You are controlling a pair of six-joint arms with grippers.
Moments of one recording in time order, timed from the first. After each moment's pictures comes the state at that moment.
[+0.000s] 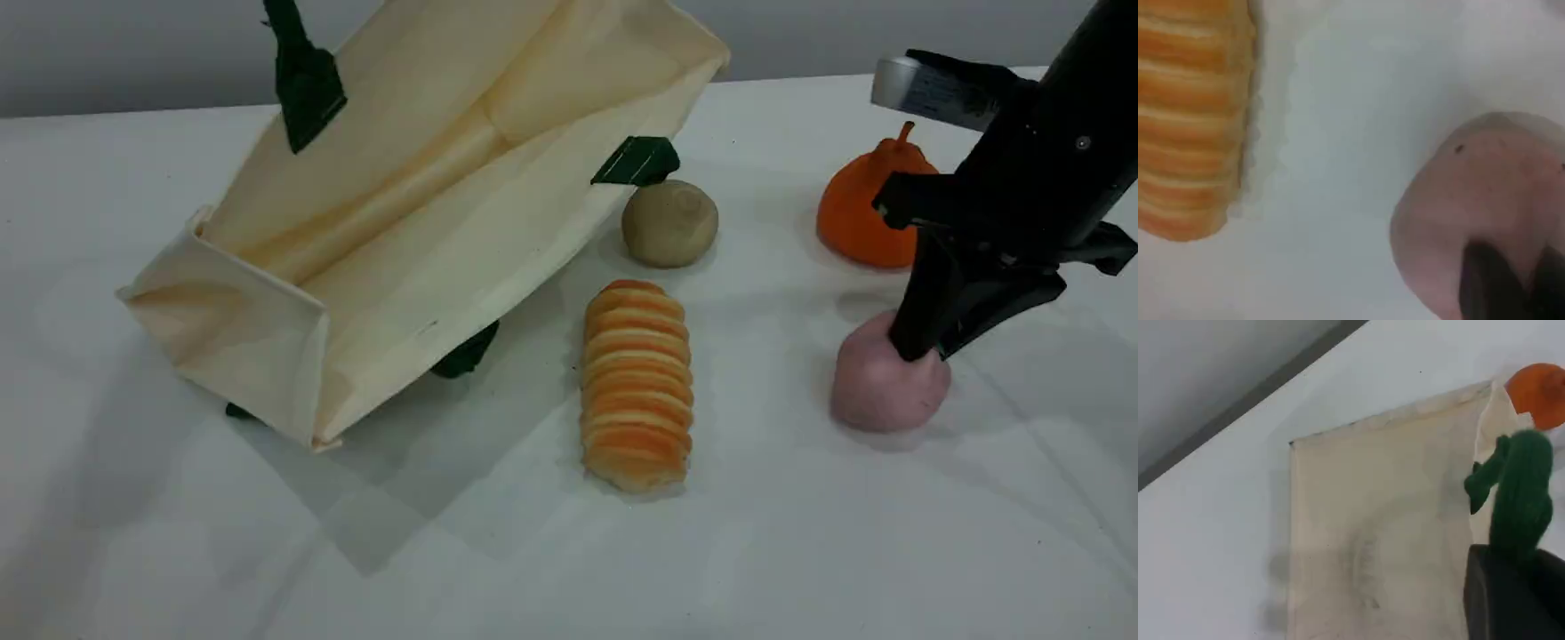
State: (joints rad) left arm -0.23 1.83 -2.00 -0.34 1.22 0.49; right arm 0.28 2.05 -1.06 0.60 0.74 -0.48
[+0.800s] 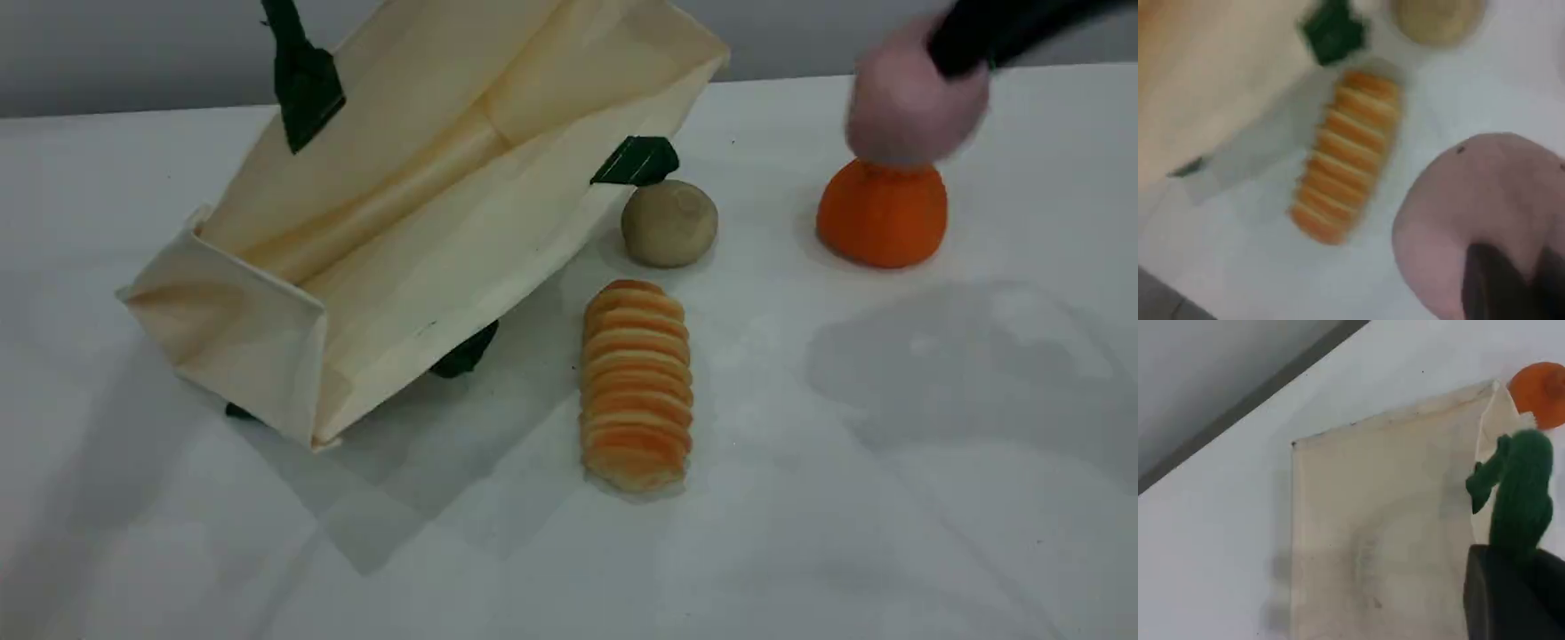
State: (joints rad) left arm -0.23 1.83 -2.00 -0.34 1.22 0.49; right arm 0.33 1.58 -1.06 0.62 0.80 -0.53
